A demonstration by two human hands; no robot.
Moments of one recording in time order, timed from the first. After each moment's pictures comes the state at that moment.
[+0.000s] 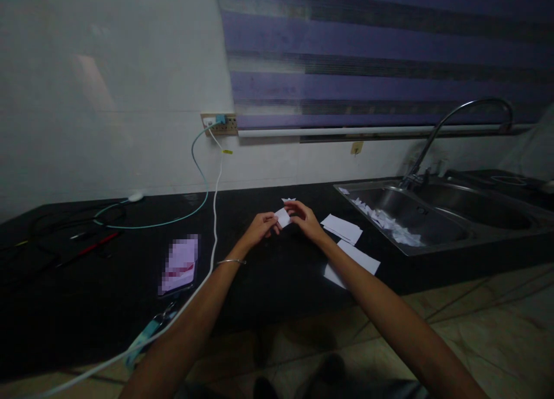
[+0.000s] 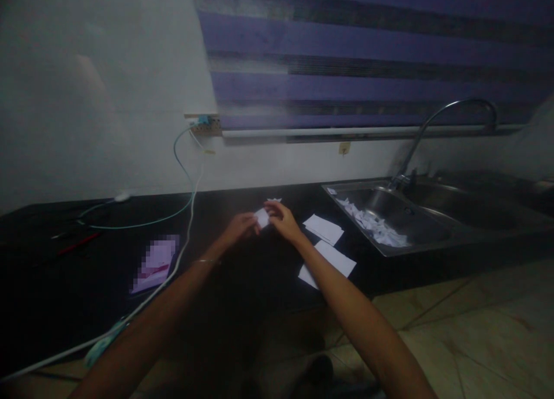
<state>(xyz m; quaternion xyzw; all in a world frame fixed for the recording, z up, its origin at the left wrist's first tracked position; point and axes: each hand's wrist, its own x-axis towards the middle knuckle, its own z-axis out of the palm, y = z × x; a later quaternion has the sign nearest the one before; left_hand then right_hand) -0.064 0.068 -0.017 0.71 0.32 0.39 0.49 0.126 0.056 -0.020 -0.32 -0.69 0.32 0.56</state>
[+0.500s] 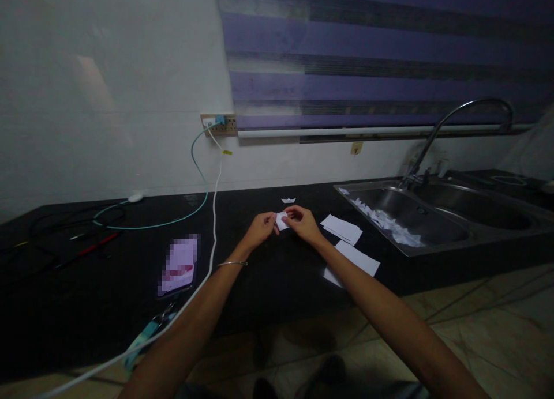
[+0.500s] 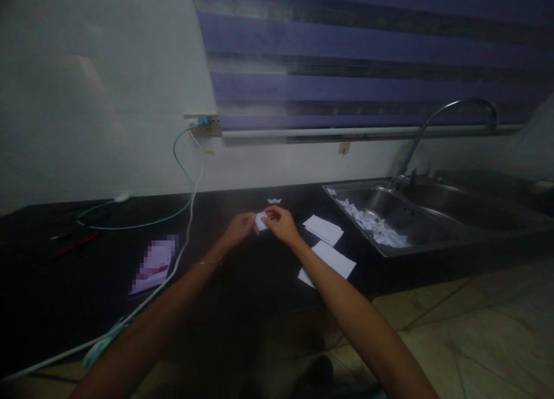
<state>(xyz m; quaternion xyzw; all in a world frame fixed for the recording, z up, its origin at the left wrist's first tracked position) -0.061 0.068 -0.019 0.77 0.34 0.41 0.34 0.119 0.061 -0.032 -0.41 -0.66 0.30 0.55</state>
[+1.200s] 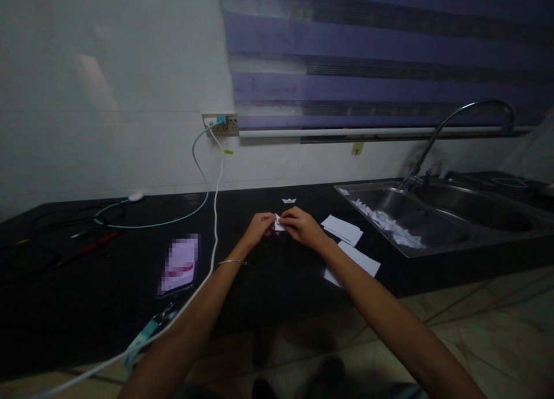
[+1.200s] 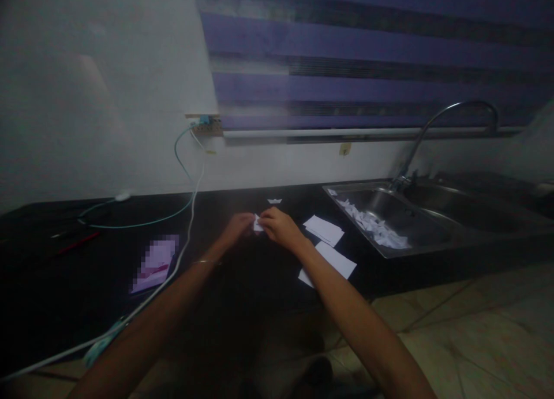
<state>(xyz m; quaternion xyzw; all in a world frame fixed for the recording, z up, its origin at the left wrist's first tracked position) -0.065 0.069 -0.018 0.70 0.34 0.42 0.47 0.128 0.039 -0.009 -0.28 -0.88 -0.05 0.39</state>
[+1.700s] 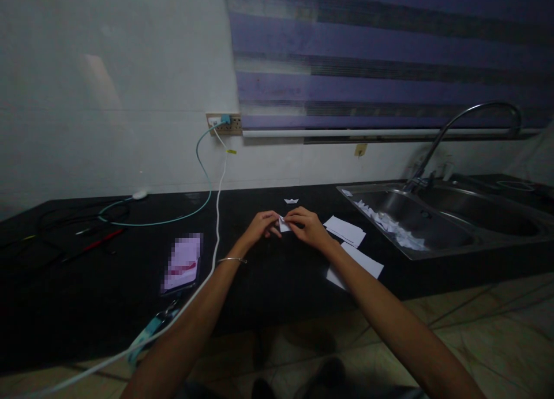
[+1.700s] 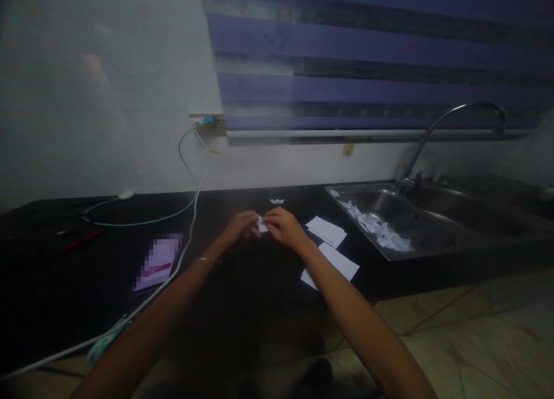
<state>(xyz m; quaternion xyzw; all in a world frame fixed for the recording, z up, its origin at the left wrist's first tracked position) -0.069 0.074 -0.021 0.66 0.32 0.39 0.56 0.128 0.033 -0.004 -0.30 -0.84 0.03 0.45</state>
